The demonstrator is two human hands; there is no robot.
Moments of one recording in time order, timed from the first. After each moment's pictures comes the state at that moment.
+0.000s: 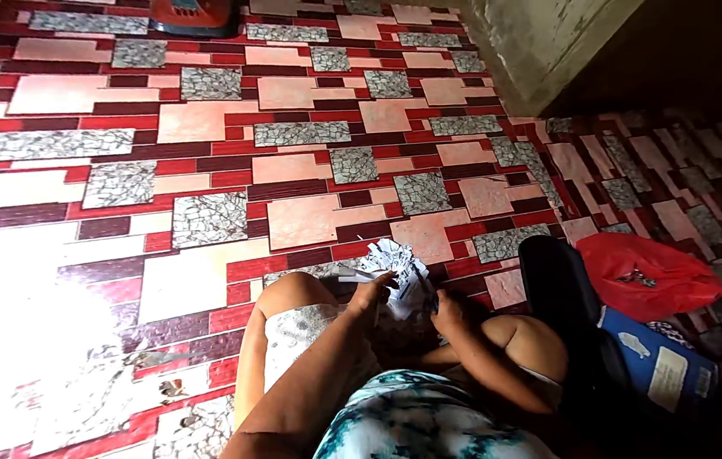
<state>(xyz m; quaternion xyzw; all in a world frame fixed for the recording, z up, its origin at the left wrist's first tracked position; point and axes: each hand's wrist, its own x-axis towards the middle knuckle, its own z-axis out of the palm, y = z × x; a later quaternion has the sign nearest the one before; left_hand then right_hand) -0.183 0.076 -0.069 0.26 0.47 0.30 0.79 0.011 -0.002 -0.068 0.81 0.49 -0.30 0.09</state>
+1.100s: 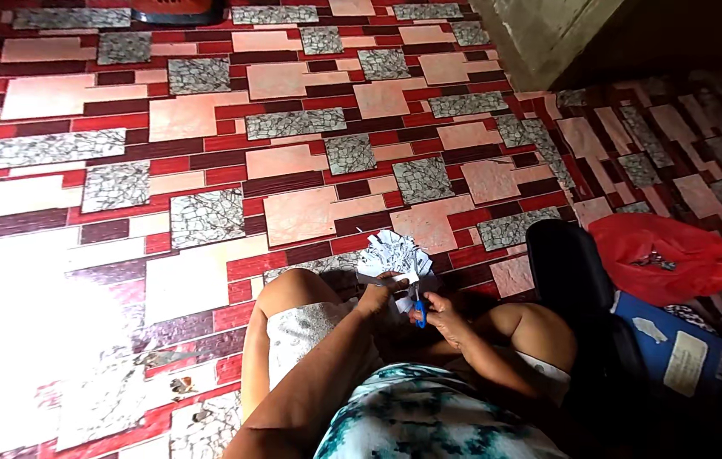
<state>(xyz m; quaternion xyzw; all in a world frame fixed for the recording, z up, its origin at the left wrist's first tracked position) -0.170 0.057 -0.073 0.27 0.45 0.30 0.80 -0.007 -0.033 -0.058 0.60 0.33 -0.63 -0.36</state>
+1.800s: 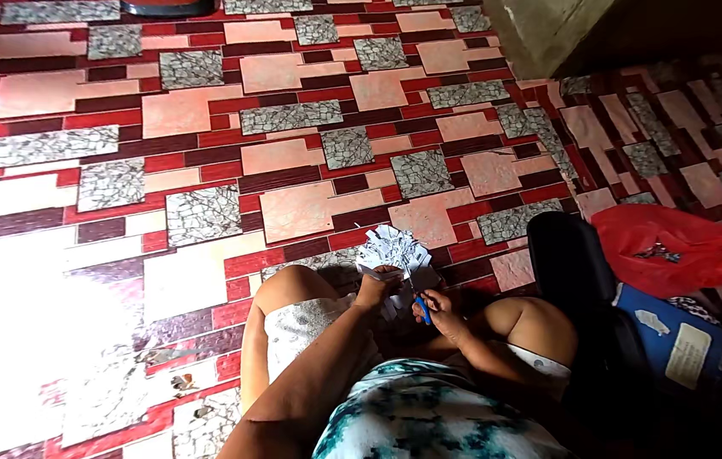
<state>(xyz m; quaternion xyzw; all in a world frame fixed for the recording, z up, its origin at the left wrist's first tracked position) -0.168 0.061 -0.081 0.30 0.49 0.30 0.76 -0.006 -0.039 -0.068 0.62 0.36 -0.60 -0.37</state>
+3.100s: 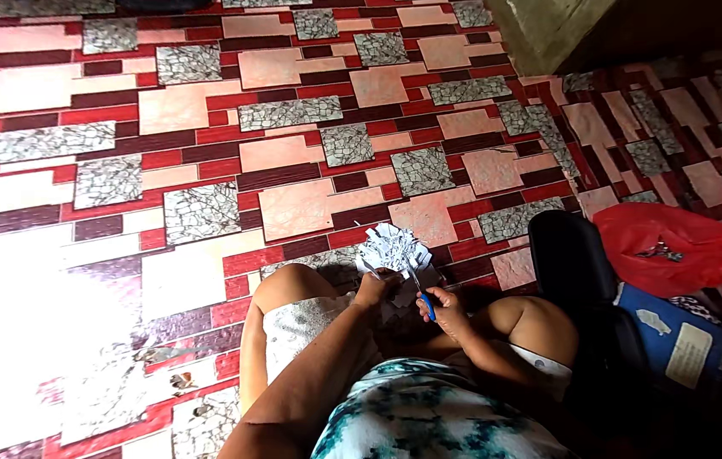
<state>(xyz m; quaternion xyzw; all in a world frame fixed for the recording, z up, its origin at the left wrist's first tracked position) -0.172 0.064 -0.084 0.31 0.51 0.25 0.77 -0.004 -0.036 -0.065 0.65 0.34 -0.56 -0.38</state>
